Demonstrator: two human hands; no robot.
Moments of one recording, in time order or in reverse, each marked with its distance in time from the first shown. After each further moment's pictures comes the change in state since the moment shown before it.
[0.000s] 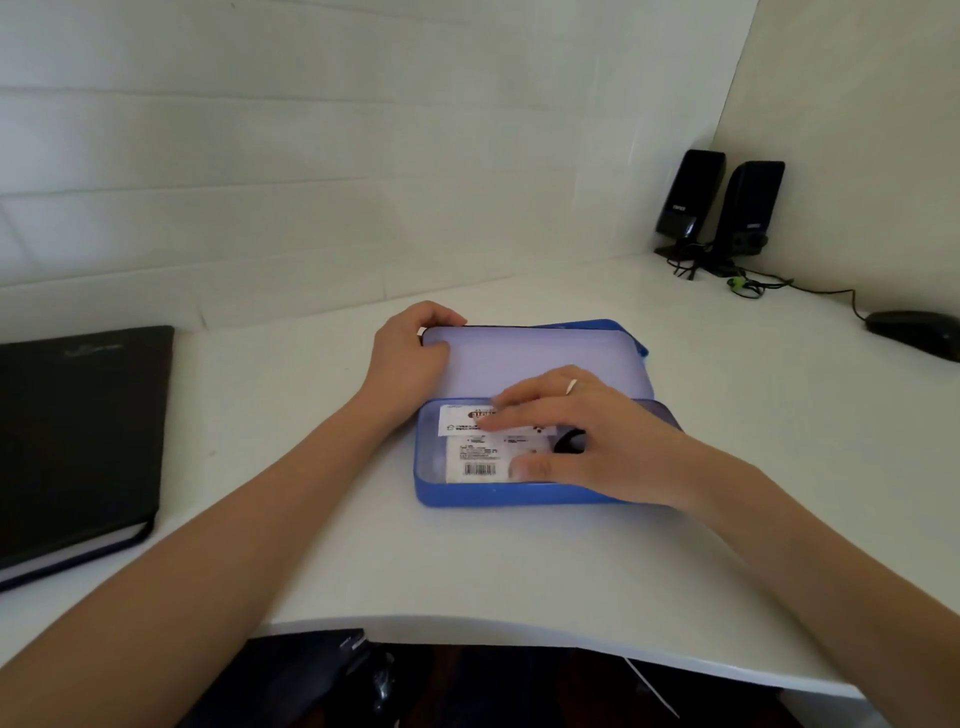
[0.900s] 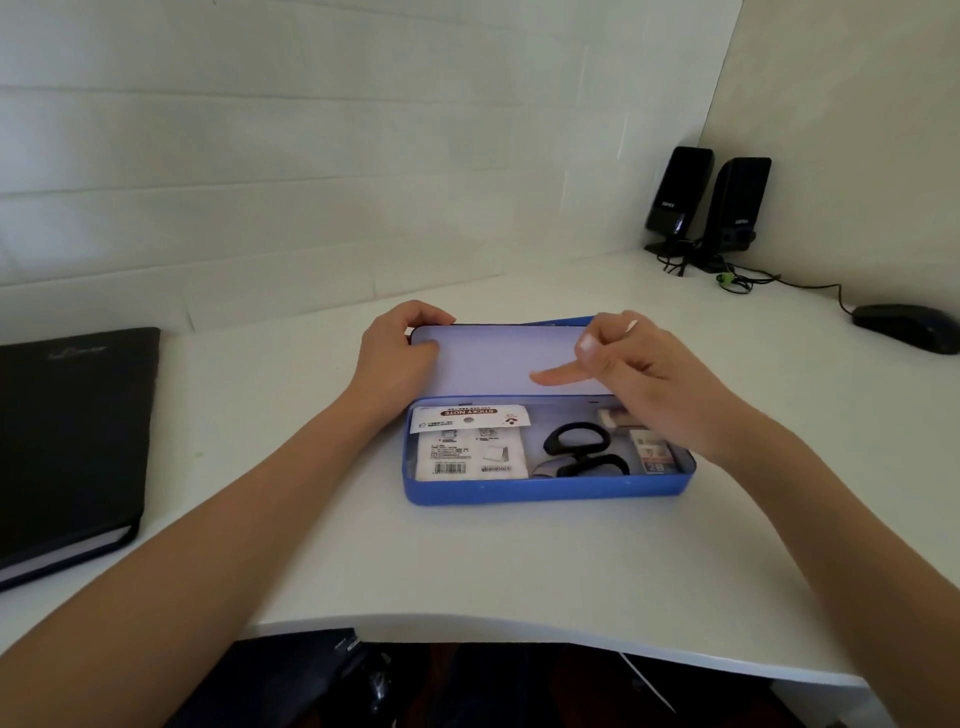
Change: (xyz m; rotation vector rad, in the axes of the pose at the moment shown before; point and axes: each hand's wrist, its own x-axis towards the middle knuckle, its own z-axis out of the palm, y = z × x) left_hand -0.001 0.000 -0.002 -0.032 -0.019 -0.021; right_hand -0.005 0.022 -0.033 0.153 0.279 0.031
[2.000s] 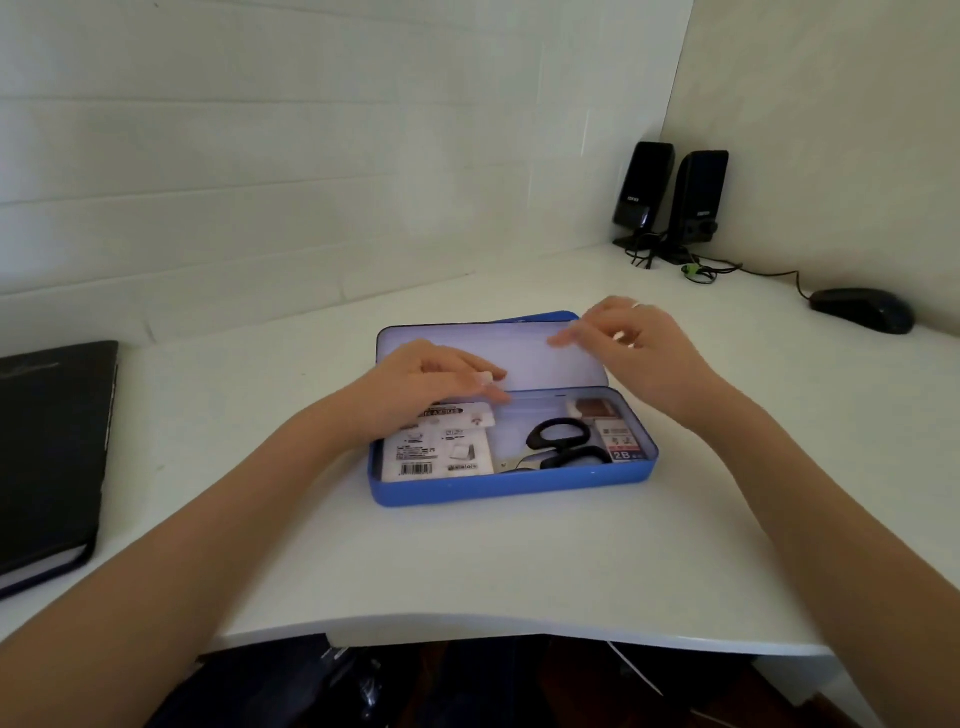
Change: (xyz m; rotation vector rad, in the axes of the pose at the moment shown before) left_hand -0.030 0.035 0.002 -0.058 -0.698 0.083; right_hand 0.001 0.028 -0.016 0.003 0.199 0.220
